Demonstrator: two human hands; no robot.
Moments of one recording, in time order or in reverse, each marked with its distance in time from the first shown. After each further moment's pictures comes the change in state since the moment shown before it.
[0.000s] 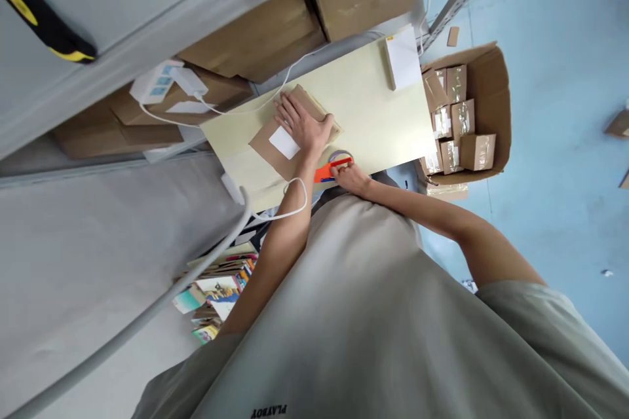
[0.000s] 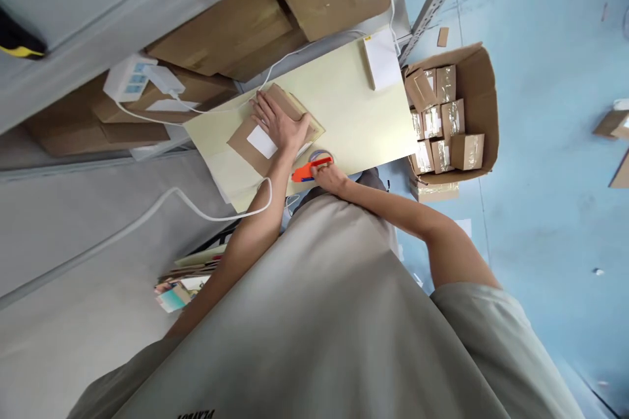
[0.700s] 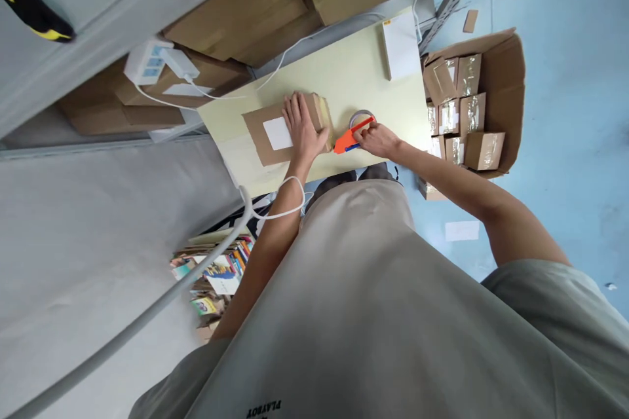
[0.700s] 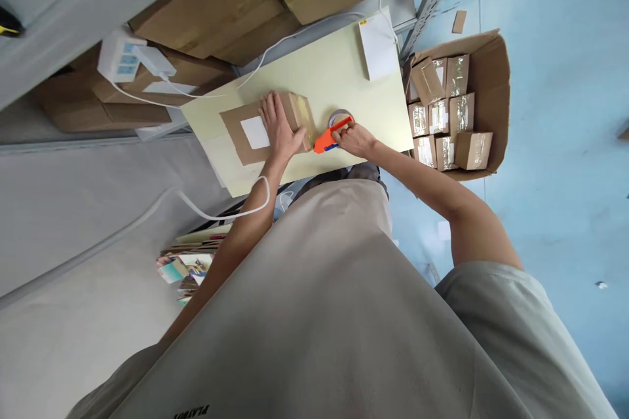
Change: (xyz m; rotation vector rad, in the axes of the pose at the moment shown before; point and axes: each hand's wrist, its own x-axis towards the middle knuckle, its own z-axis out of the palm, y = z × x) left_hand -0.044 -0.001 -0.007 0.123 -0.116 0.101; right_hand -0.018 0.138 -0.004 -0.160 0.095 -0.079
